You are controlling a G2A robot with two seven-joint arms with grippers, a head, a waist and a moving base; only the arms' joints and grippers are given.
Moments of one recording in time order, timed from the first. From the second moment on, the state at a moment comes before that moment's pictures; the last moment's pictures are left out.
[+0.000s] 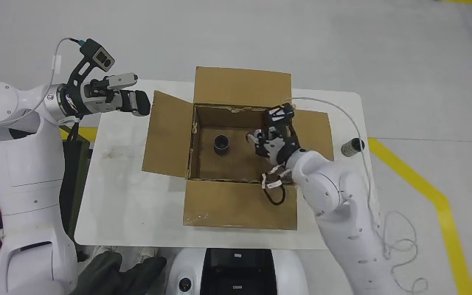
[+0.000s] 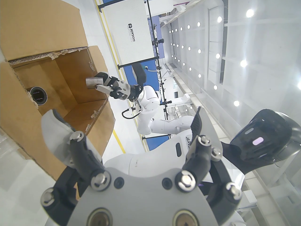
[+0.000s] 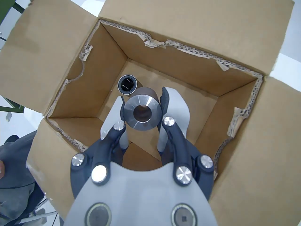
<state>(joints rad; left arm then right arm) 0.92 -0.98 -1.72 -1.45 -0.46 0.10 -1.53 -1.26 -1.43 1.16 -1.98 -1.09 0.02 0.93</state>
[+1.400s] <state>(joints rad) 0.92 -0.98 -1.72 -1.45 -0.46 0.10 -1.53 -1.67 -1.37 1.59 -2.26 -0.94 0.15 0.69</state>
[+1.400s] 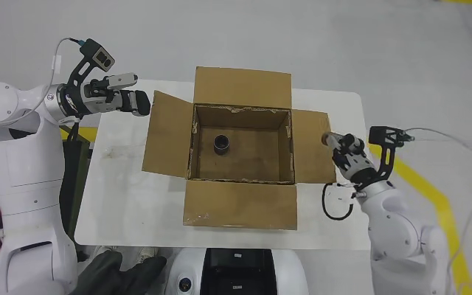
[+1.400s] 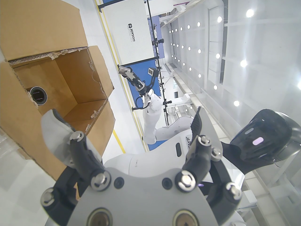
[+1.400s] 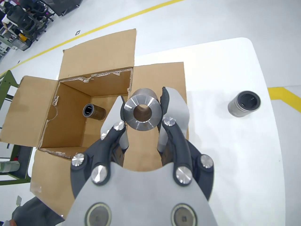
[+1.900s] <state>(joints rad) 0.92 -0.98 -1.72 -1.45 -0.46 0.10 -1.53 -1.63 -1.36 1.67 -2.14 -0.89 0.27 0.69</state>
